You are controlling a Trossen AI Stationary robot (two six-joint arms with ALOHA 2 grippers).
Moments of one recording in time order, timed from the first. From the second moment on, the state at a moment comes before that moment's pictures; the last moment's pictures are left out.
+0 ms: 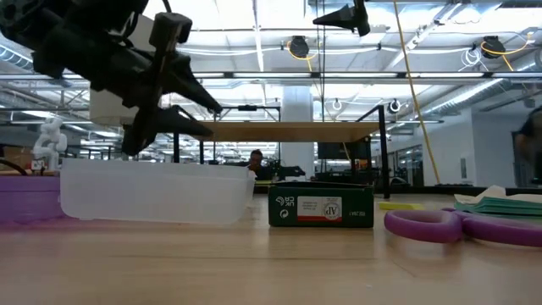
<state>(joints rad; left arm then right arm) -0.20 1.39 0.46 0.48 -0.26 -1.08 -0.18 1.15 1.04 -0.03 0.15 0.53</state>
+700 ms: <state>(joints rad) -0.20 1.04 0.68 -0.07 -0.16 -0.84 -0.16 0.92 1.04 -0.60 -0.04 0.85</state>
